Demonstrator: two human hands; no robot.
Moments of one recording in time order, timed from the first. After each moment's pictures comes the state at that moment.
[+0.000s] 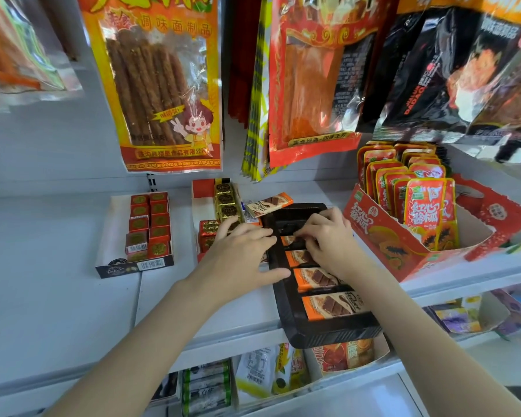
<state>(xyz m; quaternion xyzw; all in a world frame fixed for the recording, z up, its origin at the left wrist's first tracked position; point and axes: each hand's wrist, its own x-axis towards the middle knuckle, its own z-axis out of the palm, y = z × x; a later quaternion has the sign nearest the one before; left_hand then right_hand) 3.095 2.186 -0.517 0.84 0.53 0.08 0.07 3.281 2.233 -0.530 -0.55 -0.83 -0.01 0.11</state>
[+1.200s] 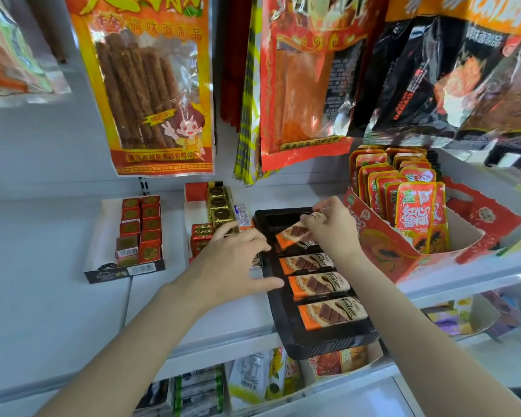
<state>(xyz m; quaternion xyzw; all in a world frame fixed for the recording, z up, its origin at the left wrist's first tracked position) 3.093 2.185 -0.516 0.84 0.51 0.15 0.11 3.274 2.244 -0.517 -0.66 -0.61 0.22 0.39</state>
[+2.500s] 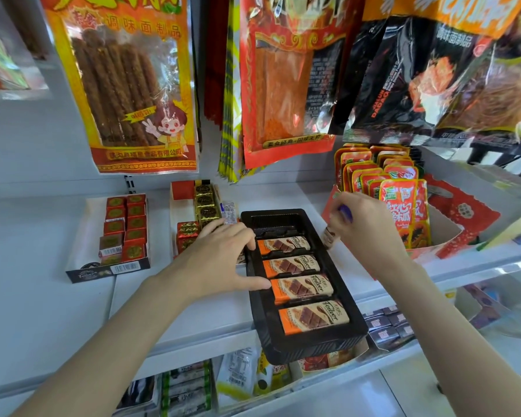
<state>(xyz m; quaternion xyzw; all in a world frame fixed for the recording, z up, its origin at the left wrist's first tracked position) 3.095 2.190 -0.514 0.86 0.48 0.13 0.11 3.326 2.214 -0.476 -0.60 -0.76 -0.06 0.27</state>
